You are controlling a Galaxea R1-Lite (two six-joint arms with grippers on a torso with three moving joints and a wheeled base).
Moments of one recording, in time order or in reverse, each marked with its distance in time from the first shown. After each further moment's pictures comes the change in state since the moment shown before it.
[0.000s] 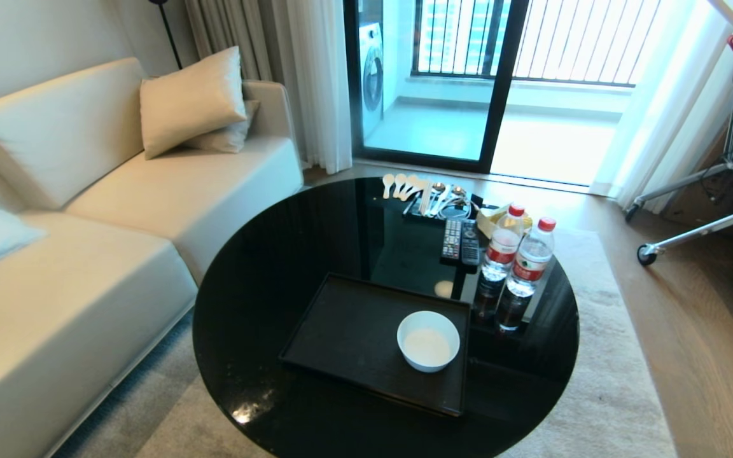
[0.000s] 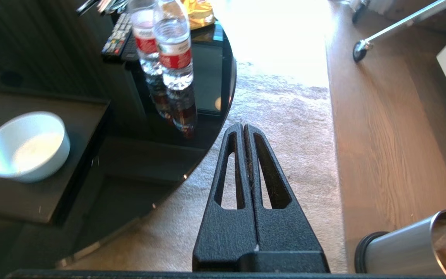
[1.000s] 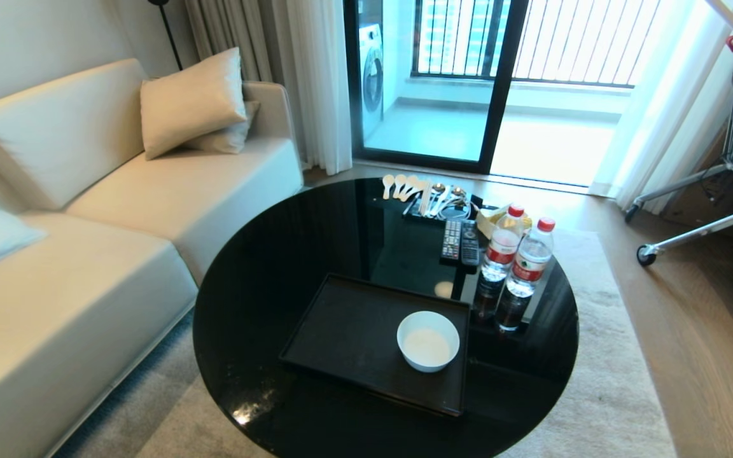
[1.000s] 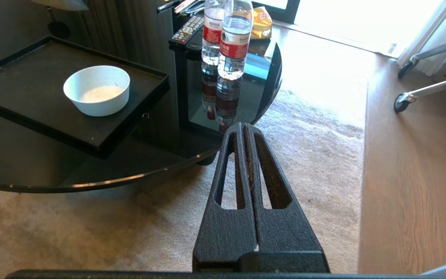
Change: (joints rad) left arm 0.000 0.000 0.000 0.000 0.000 0.000; right arm -0.054 -0.752 0.028 0.613 0.277 -0.127
